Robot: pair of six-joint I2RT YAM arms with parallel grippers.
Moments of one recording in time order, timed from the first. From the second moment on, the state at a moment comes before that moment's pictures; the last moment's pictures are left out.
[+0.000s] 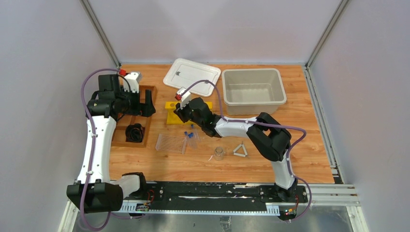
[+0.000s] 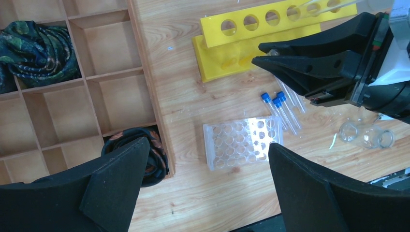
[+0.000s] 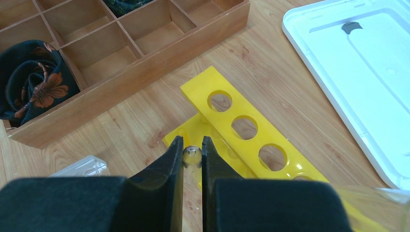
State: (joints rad) left arm 0.10 1.14 1.26 -0.94 0.37 0.15; right arm 0.94 2.00 1.27 0.53 0.02 0.02
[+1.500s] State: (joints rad) left arm 0.12 1.14 1.25 -0.94 0.38 0.15; right arm 0.96 1.96 1.30 0.51 0.06 -0.07
